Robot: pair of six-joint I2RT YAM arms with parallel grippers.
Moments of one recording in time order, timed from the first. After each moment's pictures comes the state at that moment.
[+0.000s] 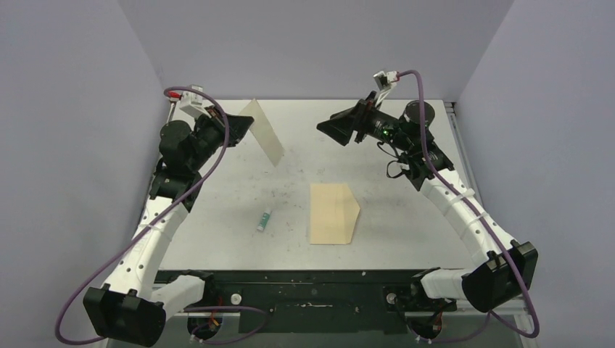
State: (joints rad) left arm -0.21 1.08 1.06 0.06 0.31 -0.69; right arm 0.41 1.30 1.24 0.13 -0.68 0.59
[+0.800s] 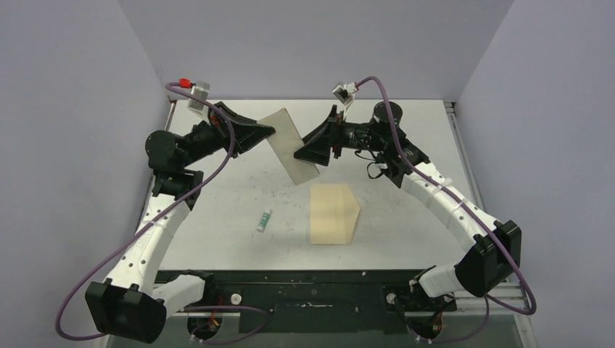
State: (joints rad) left arm -0.21 1.10 1.05 0.58 0.90 -0.89; right arm 0.55 1.41 1.29 0.11 -0.86 0.54
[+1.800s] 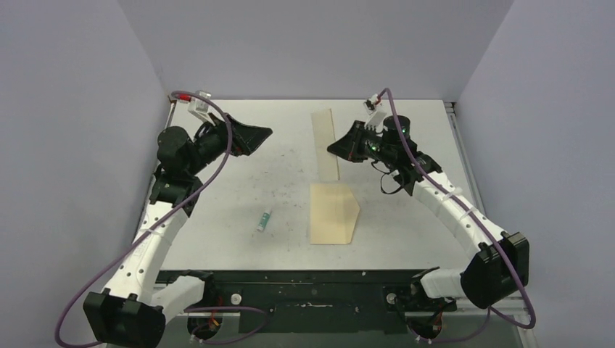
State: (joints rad) left arm -0.21 1.05 1.03 0.17 0.60 -0.73; right arm 0.44 1.33 1.16 -0.08 -0.54 0.59
